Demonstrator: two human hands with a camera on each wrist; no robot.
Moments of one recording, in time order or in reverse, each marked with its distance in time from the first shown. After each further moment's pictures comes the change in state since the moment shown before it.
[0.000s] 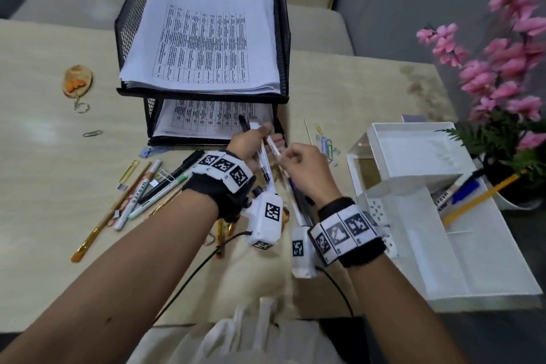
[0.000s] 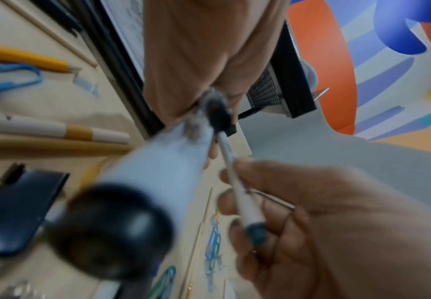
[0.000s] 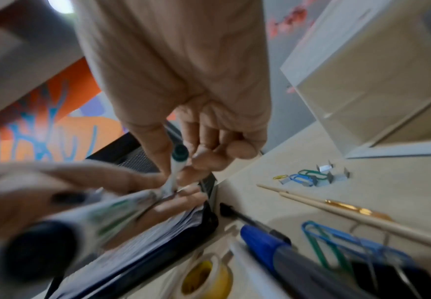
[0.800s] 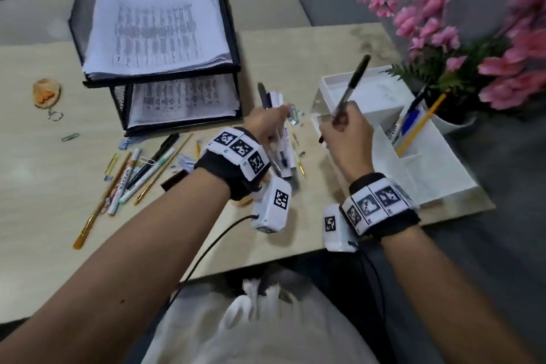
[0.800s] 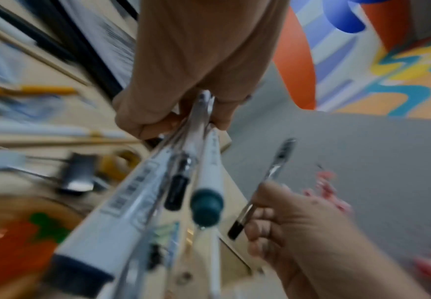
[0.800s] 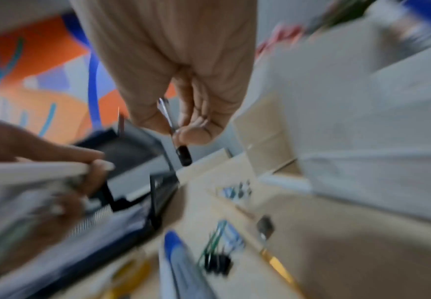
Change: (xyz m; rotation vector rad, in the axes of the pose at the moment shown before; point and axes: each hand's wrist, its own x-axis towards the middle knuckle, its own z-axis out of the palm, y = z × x) left_hand -0.065 -0.036 0.060 0.565 -0.092 0.133; right_hand -0.077 0.039 -0.073 0.126 0.523 0.007
